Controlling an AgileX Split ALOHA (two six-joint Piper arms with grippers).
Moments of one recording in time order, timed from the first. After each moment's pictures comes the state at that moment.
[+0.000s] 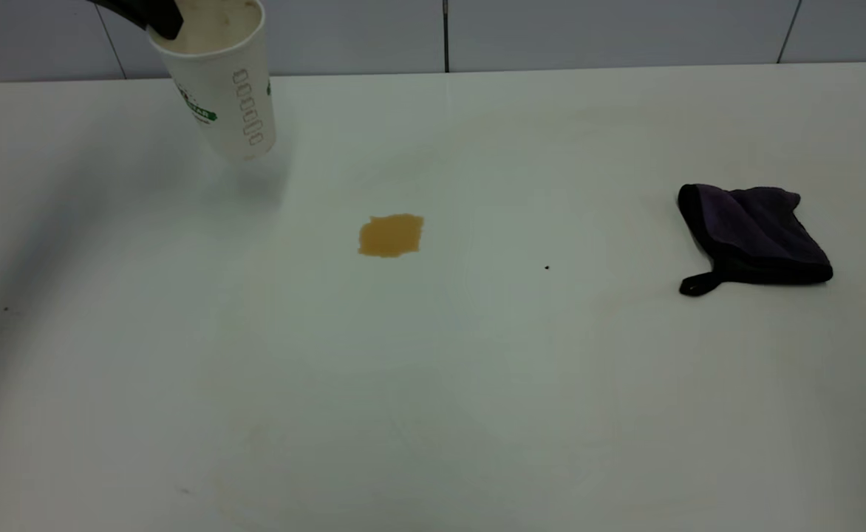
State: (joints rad) left arm -0.04 2.19 -1.69 -0.38 0.65 0.40; right arm -0.01 -0.02 -0.47 0.03 1.12 -0.08
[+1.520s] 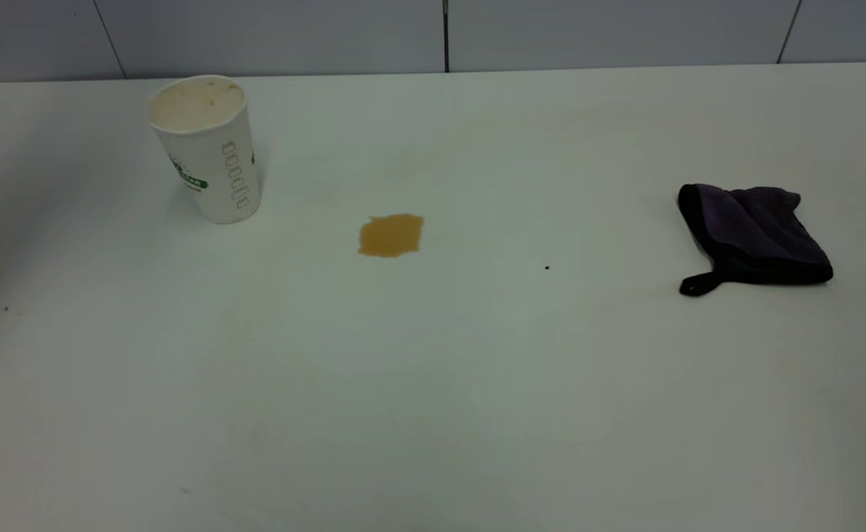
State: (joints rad) left arm 0.04 1.91 -1.69 -0.42 0.88 0.47; right arm -0.01 -0.02 -0.47 0.03 1.12 -0.08
